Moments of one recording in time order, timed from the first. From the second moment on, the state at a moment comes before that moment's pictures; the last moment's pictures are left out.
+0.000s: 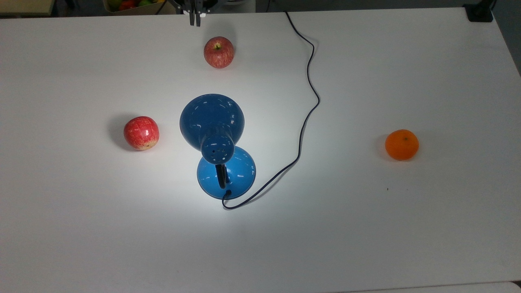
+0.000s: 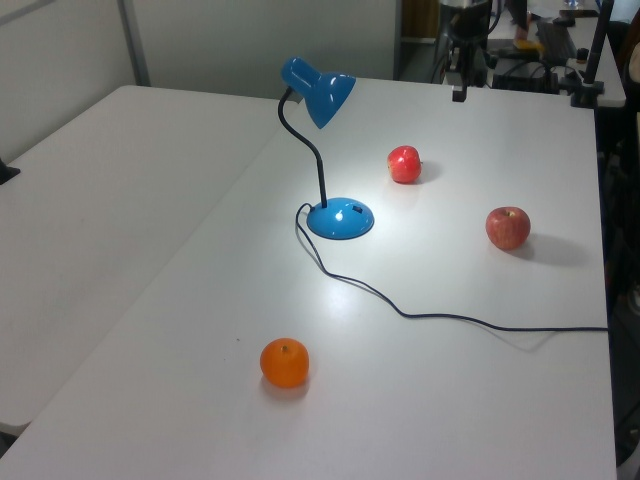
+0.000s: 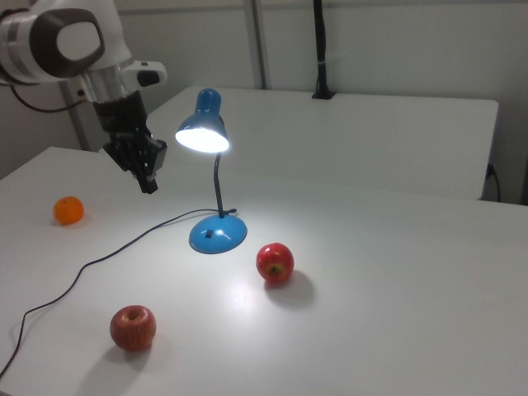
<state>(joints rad) 0.07 -0.02 0.00 -1.70 -0.13 1.66 0.07</state>
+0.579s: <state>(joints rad) 0.07 -0.03 0.00 -1.69 -0.13 1.62 0.07</state>
